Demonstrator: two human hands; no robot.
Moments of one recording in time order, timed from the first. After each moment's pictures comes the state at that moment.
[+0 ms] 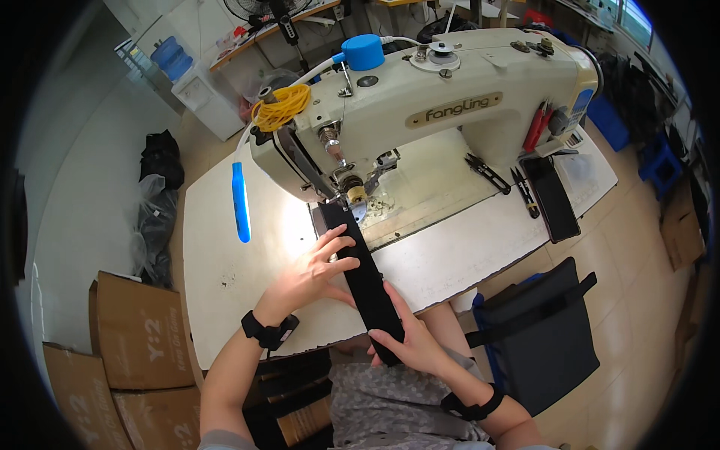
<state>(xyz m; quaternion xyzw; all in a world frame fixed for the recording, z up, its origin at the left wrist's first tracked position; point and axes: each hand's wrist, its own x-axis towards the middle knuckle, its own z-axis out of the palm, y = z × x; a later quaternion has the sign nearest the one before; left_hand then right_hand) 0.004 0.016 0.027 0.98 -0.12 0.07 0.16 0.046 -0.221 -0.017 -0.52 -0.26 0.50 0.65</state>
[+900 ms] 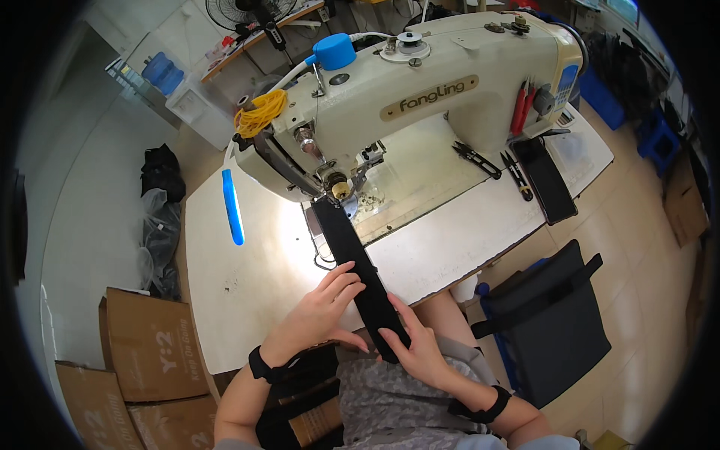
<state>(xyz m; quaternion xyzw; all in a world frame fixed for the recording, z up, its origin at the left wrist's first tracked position) -0.030 -0.036 0.040 0.97 -0.12 0.04 0.21 0.024 -0.240 -0.025 -0.61 -0.25 0.36 0.66</state>
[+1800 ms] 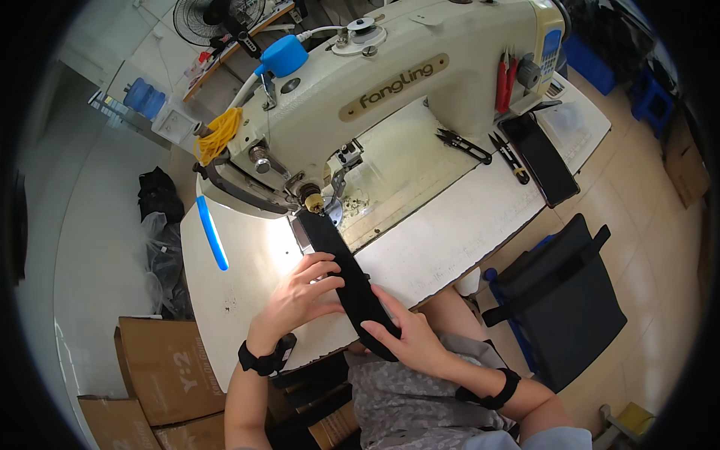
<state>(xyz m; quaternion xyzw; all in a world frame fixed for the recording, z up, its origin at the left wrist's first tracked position) 0.001 0.004 0.046 0.97 -0.14 0.03 0.19 0.048 -0.221 -0.009 -0.61 -0.25 0.40 0.64</state>
